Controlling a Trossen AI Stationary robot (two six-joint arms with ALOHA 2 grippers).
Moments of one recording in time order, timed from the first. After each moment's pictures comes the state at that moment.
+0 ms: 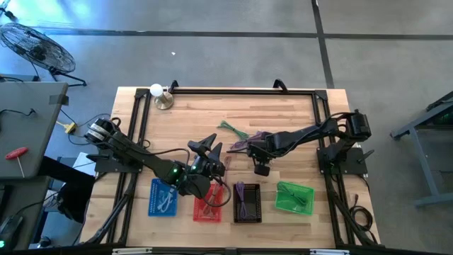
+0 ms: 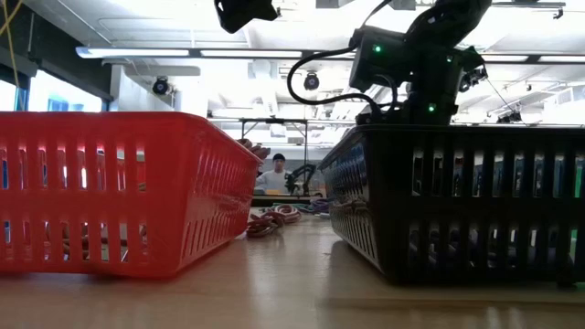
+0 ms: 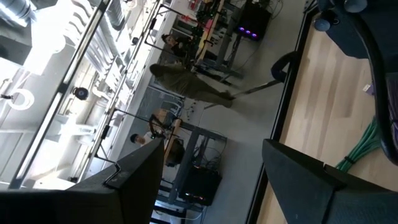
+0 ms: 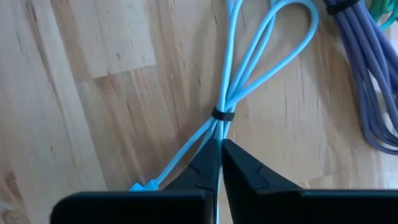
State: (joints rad) left arm -0.46 1.66 1.21 0.10 -1.54 0.72; right arm 0.01 1.72 0.93 -0.51 0.13 0.23
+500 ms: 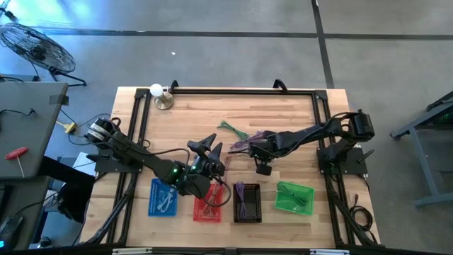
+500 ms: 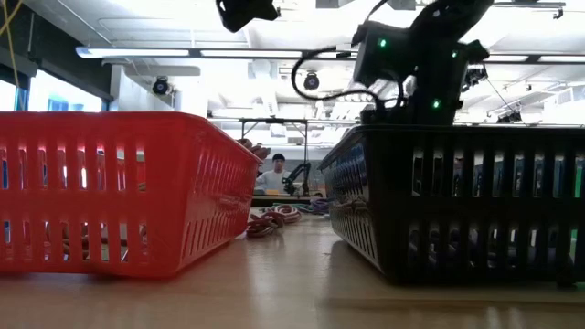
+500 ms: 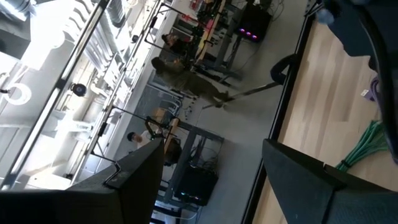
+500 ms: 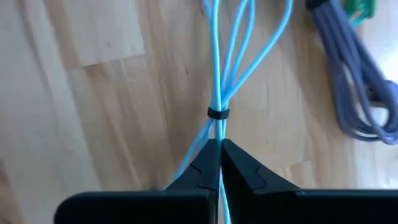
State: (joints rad) left arm -0.46 1.66 1.21 0.10 -1.54 0.69; right arm 0.02 1.69 0.93 -0.56 0.17 0.22
